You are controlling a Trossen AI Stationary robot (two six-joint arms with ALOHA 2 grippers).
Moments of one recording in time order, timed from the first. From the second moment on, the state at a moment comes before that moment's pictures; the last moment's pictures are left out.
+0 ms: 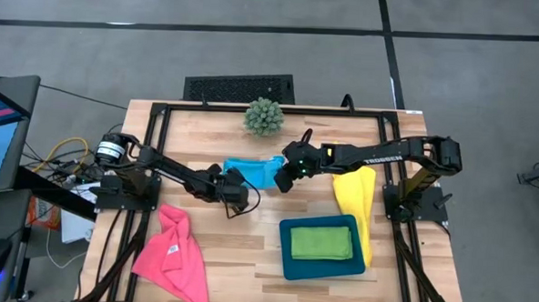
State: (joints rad) left arm -0.10 1.73 0.84 -0.36 -0.46 -0.77; right arm -0.10 1.64 1.04 -0.21 0.05 0.57
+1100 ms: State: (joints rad) left arm -0.04 1.79 0.84 0.00 -0.34 -0.66; right arm -0.11 1.64 1.04 -0.14 0.02 0.57
